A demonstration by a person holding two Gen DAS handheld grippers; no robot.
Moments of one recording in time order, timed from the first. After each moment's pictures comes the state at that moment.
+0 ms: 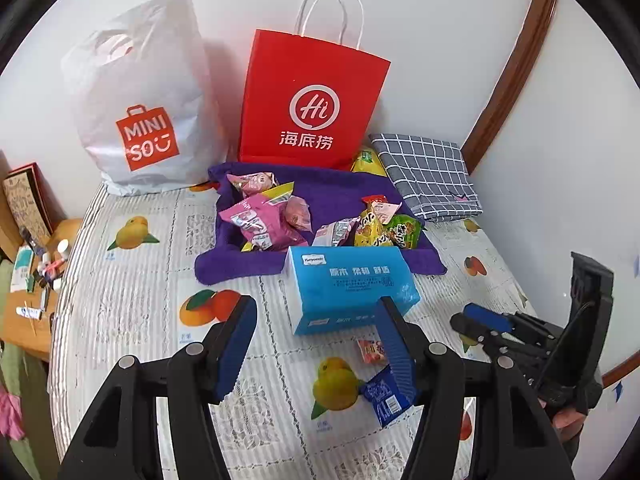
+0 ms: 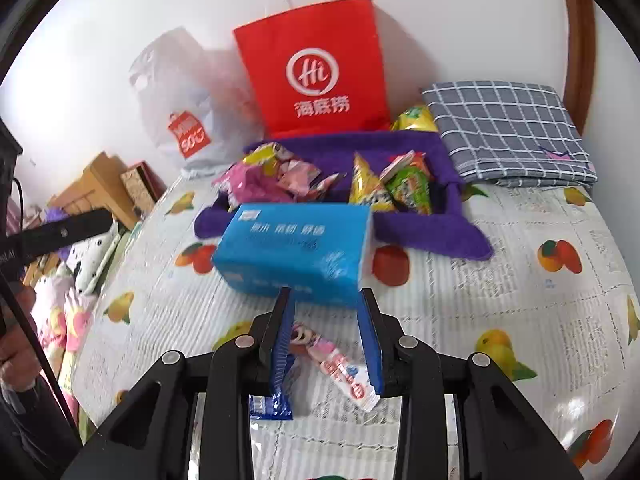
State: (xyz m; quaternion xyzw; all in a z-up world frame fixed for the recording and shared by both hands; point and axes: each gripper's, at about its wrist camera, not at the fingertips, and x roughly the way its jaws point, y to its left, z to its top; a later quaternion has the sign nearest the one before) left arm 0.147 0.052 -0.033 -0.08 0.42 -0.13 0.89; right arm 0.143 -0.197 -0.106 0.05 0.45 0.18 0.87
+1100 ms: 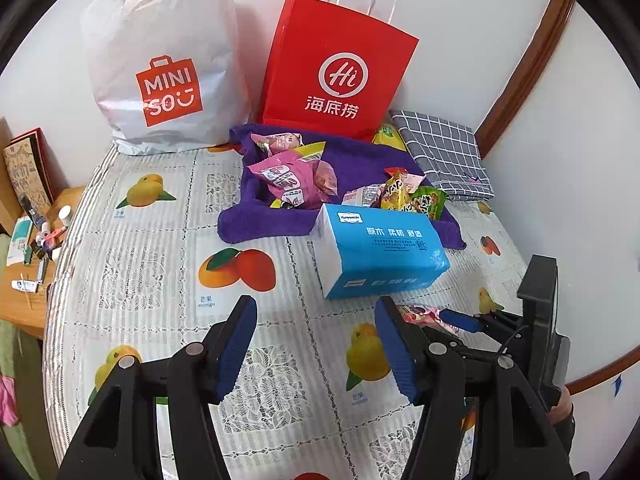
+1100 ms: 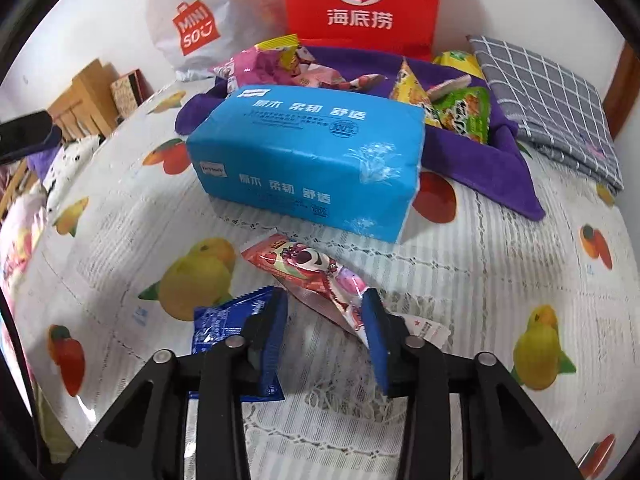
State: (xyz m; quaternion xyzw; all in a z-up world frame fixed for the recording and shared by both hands) left arm 0.142 0.083 -0.071 -0.09 0.45 -0.13 0.88; right arm 0.149 -0.154 -0.184 -0.07 0.51 0.18 0.84
